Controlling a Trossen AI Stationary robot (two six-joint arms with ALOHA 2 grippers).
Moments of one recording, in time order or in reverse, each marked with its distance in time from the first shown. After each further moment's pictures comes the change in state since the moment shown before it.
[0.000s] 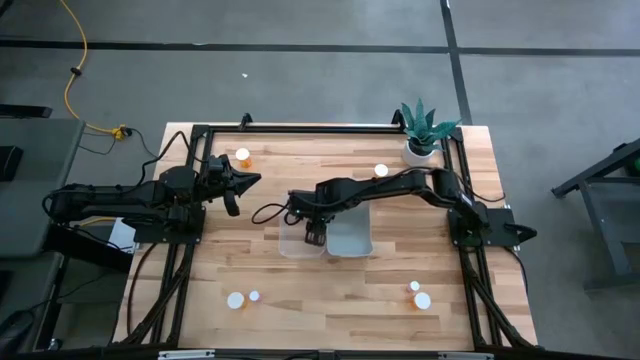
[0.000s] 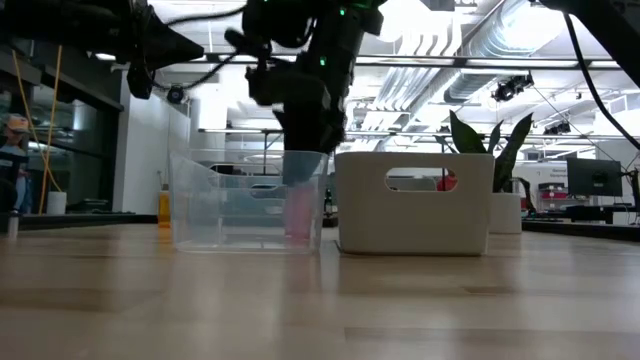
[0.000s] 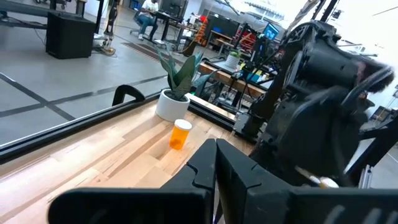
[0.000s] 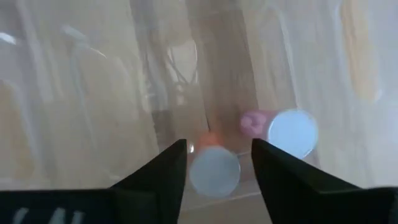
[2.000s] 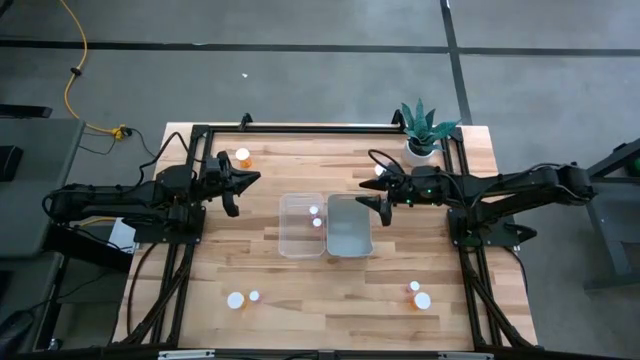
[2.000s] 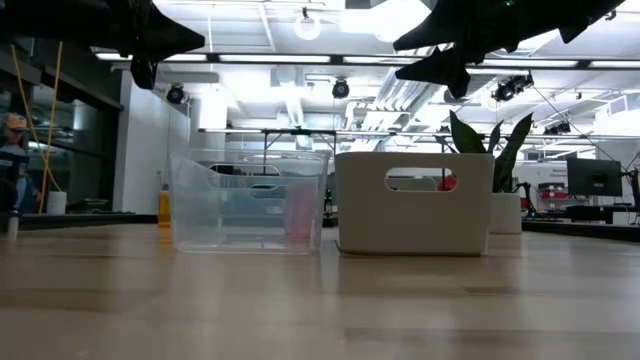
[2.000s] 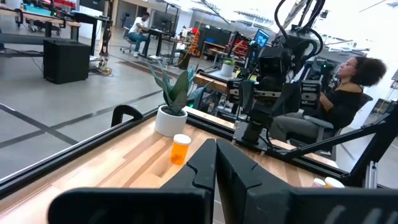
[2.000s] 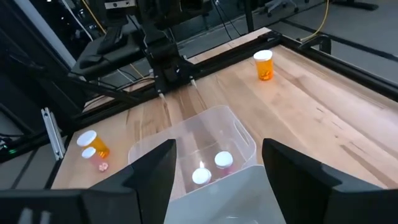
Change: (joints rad) left arm 0.000 0.000 0.000 0.059 0.013 0.105; right arm -0.053 -1.147 -1.261 1.092 0.057 0.168
